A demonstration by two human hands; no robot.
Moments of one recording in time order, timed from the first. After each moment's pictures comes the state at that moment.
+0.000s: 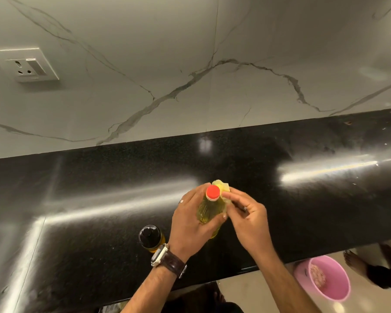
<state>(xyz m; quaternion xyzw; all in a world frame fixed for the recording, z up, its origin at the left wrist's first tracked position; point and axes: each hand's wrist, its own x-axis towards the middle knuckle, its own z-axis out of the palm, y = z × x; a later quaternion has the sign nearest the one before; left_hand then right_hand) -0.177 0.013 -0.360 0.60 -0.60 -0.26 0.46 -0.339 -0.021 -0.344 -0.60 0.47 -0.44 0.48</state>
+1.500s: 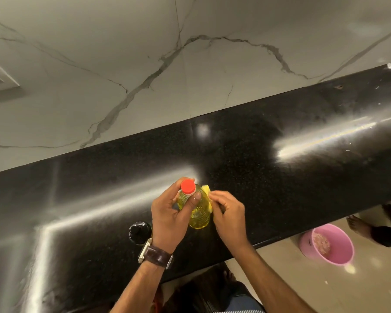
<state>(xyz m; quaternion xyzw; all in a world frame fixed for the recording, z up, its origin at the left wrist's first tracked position) -0.179 0.012 -0.348 0.57 -0.55 -0.29 0.54 -0.333 -0.015 -0.418 -0.64 0.54 -0.43 0.33</state>
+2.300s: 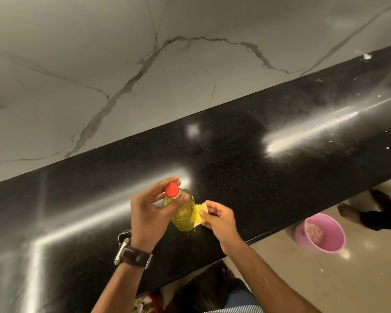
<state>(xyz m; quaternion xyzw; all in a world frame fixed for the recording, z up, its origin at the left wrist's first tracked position) -0.166 -0.002 -0.339 0.58 -0.57 -0.29 0.51 -0.342 -0.014 -0.442 -0.28 0.60 -0.37 0.65</state>
